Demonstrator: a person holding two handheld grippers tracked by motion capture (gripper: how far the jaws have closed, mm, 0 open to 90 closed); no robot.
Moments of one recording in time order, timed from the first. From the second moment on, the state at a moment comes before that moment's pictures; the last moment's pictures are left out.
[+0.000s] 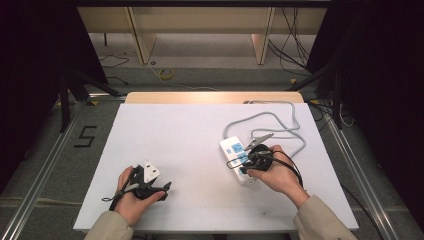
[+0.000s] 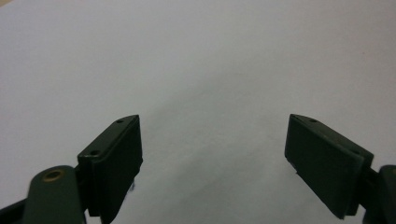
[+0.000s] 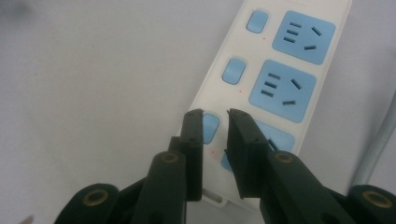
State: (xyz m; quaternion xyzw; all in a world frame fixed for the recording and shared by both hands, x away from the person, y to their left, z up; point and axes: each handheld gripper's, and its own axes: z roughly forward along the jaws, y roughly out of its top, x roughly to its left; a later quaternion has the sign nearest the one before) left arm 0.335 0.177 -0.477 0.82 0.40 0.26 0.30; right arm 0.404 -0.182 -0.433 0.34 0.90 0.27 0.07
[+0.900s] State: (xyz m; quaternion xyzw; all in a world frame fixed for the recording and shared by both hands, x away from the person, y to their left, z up) left arm 0.334 0.178 -0.478 0.82 0.41 0.26 0.30; right arm 0.387 -0.230 -0.435 0.35 0.88 0.31 0.10
